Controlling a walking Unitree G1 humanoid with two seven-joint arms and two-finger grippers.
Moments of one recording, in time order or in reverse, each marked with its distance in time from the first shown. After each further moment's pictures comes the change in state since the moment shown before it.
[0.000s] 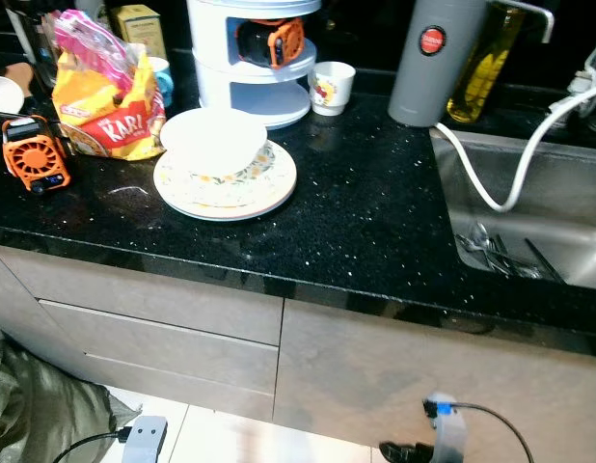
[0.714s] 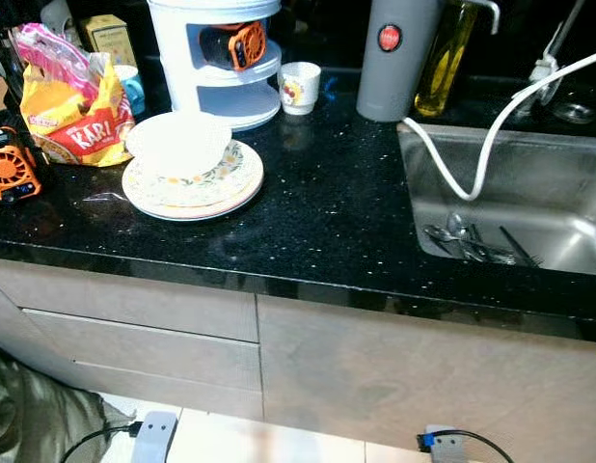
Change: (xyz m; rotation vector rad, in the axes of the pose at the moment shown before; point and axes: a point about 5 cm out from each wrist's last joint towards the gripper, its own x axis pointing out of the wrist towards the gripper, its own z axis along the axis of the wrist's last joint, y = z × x) left arm 0.002 -0.004 0.012 0.044 -0.027 0.002; right arm -0.009 -0.018 -0.053 -0.111 0.210 -0.658
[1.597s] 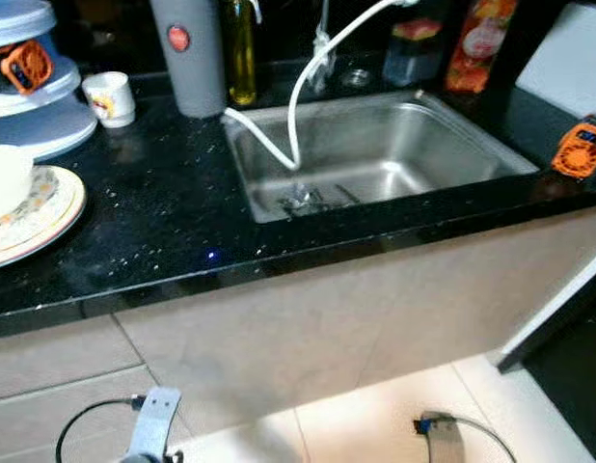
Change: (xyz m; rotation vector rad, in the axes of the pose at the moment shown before) left arm 0.001 0.005 0.016 0.085 -0.025 0.085; right arm 0.001 0.000 0.010 0.019 -0.042 -0.014
